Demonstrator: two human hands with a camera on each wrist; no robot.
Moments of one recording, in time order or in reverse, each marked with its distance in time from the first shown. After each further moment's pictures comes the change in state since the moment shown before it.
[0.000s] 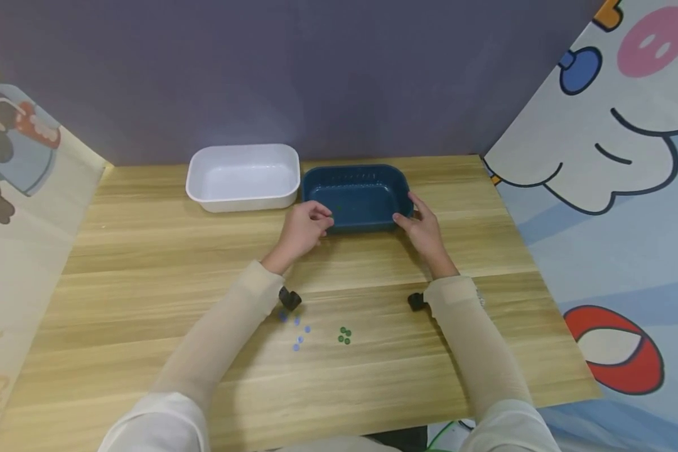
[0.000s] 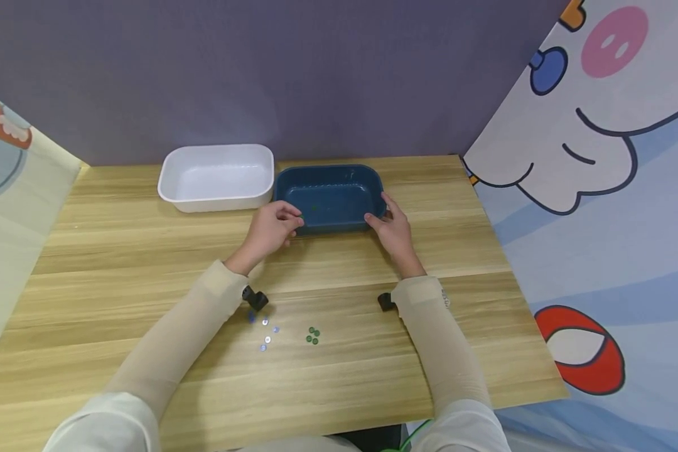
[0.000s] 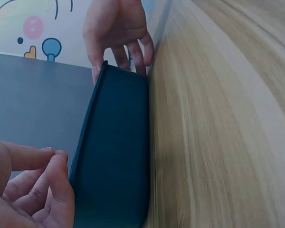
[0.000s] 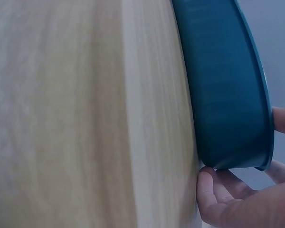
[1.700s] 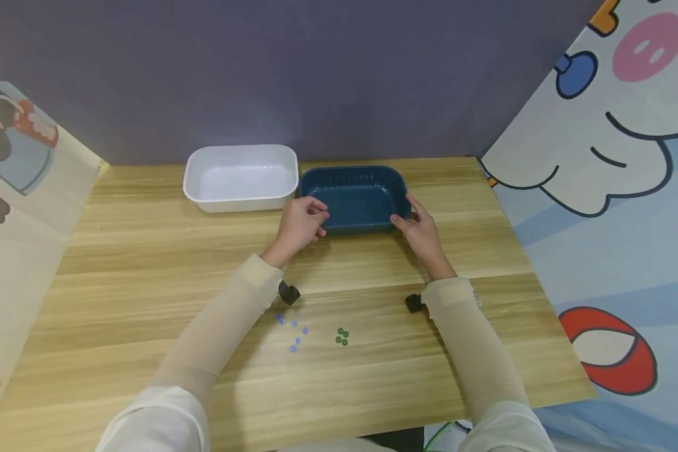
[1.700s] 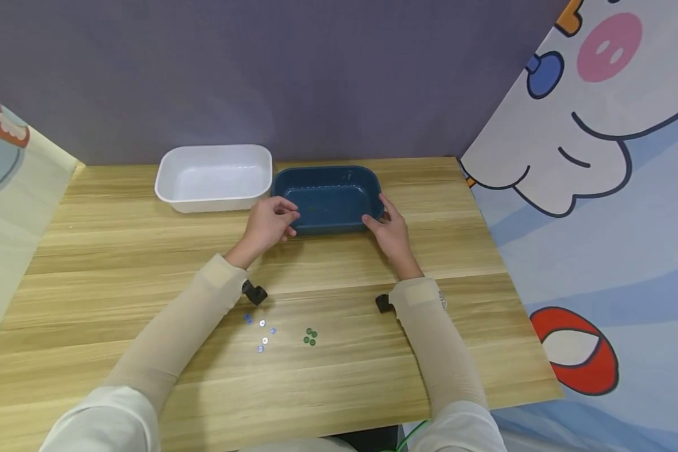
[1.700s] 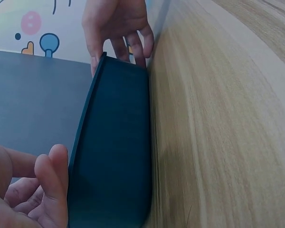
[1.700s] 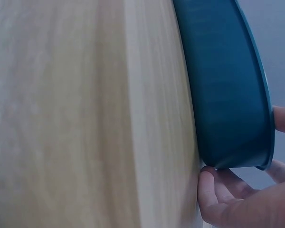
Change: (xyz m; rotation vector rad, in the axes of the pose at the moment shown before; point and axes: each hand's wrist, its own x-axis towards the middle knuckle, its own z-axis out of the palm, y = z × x) left_hand 0.011 -0.001 -0.004 0.006 0.020 -0.015; right_hand 0.000 0.007 0.002 -0.024 0.024 -0.043
